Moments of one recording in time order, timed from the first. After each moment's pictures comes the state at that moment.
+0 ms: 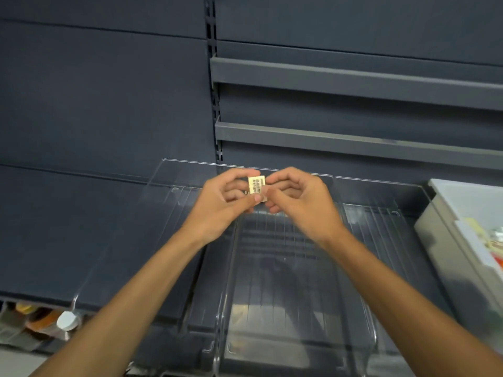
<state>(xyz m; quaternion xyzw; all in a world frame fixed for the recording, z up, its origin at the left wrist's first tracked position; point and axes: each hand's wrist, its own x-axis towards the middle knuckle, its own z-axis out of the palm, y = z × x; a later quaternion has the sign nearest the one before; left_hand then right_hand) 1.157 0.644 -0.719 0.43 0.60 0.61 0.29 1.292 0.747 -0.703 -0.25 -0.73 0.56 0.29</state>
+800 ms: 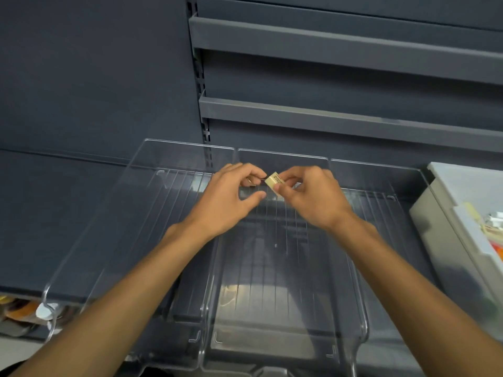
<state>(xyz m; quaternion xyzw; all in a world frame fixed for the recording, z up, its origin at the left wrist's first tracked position) 1.166 0.670 -0.746 0.56 0.70 0.43 0.10 1.308 0.782 -0.719 -0.37 -0.87 0.29 0.16</state>
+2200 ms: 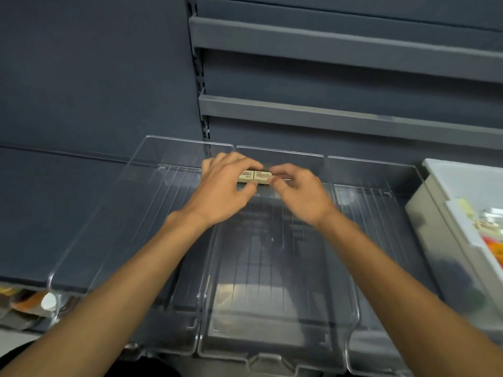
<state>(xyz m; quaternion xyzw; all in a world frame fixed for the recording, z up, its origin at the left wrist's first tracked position) 1.162 0.672 -0.743 0.57 0.75 0.34 0.02 1.298 0.781 -0.741 -0.36 -0.81 0.41 0.21</state>
